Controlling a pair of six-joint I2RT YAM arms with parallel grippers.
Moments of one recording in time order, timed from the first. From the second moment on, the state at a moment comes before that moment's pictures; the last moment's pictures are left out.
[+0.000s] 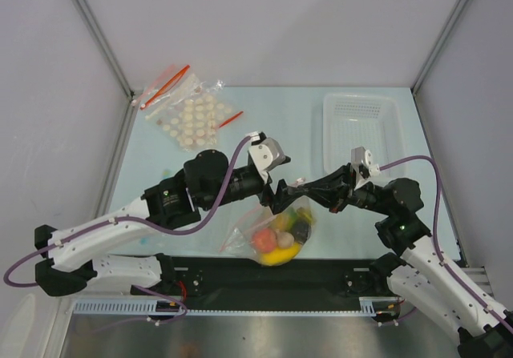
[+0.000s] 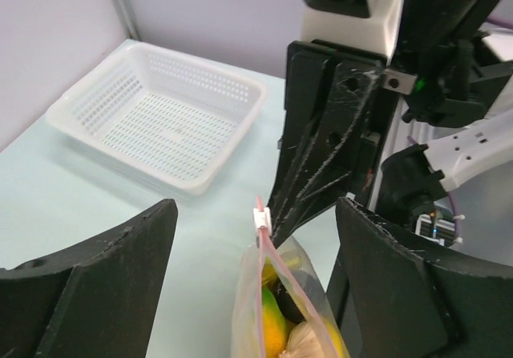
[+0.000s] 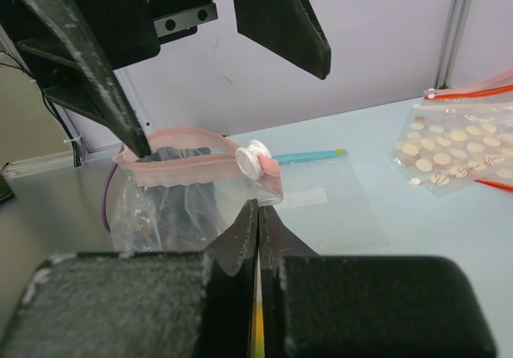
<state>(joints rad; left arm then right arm) -1.19 1.11 1.26 -0.22 -0.01 0.01 0.54 0.65 0.55 0.43 -0.80 0.33</state>
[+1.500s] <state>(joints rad) -1.20 1.16 1.25 -0.25 -0.02 0.03 0.55 0.53 0.53 0.36 -0.61 0.36</state>
